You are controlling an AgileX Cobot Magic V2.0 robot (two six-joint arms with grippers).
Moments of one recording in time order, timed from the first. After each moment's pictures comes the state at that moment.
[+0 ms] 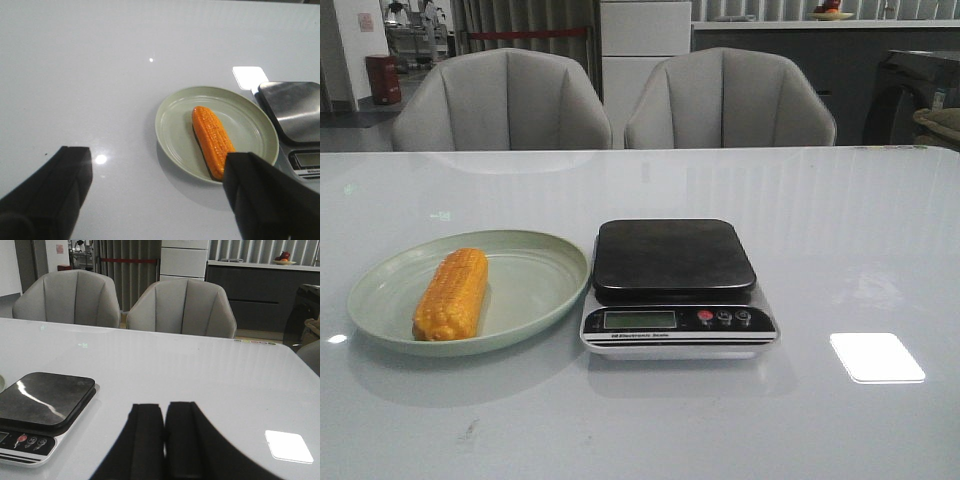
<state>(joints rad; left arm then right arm) -0.13 0.51 -0.51 -0.12 0.54 -0.02 0.12 -0.01 0.02 -0.01 0.03 0.01</state>
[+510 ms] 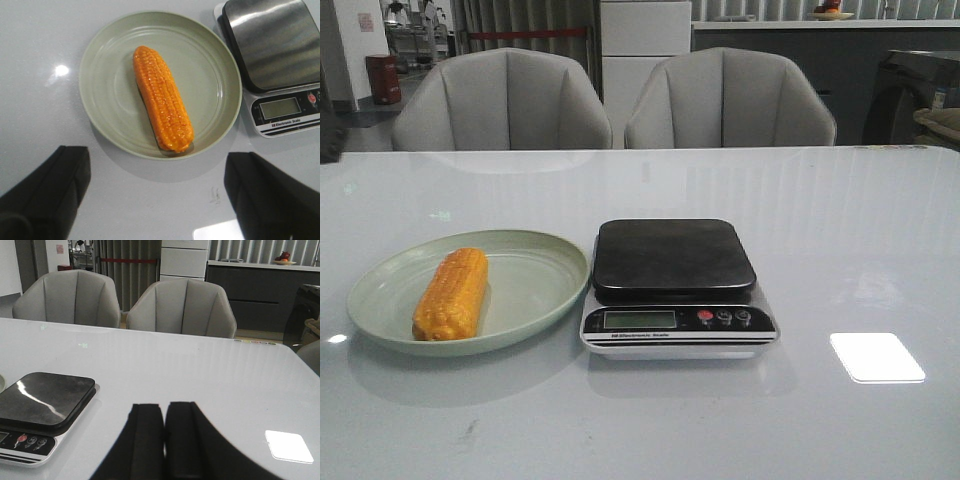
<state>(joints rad) -0.32 1.12 -0.77 -0.19 0.57 -0.03 0.12 -0.01 0.02 -0.01 0.03 0.01</state>
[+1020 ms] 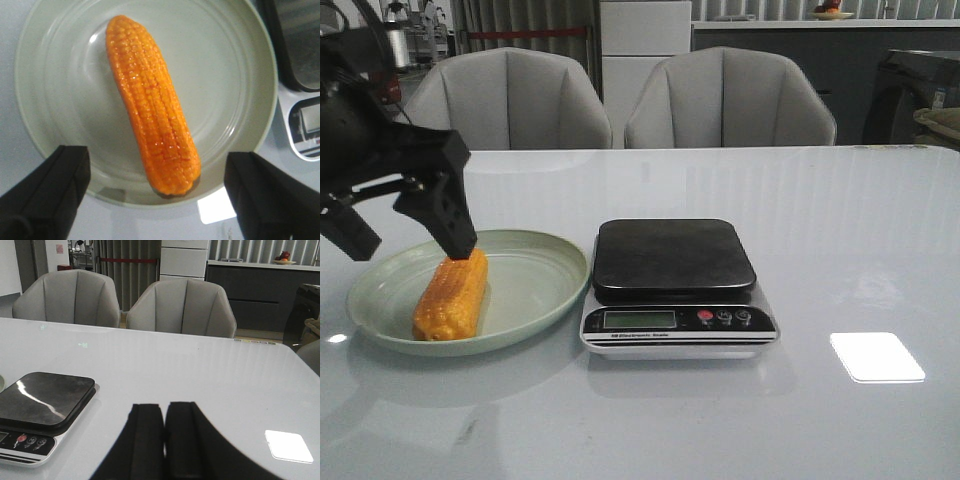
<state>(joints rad) -0.37 1.58 -0.96 -0.19 0.56 -0.05 0.12 -0.01 0.02 -0.01 0.03 0.01</state>
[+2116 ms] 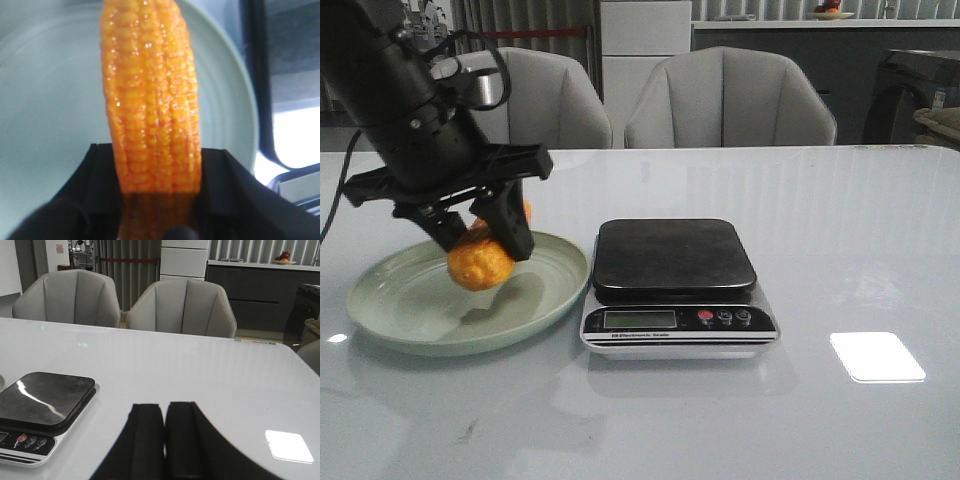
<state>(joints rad) -0.41 1.84 -1.27 -0.28 0.67 -0.06 0.12 -0.01 0.02 -0.01 0.03 0.01</state>
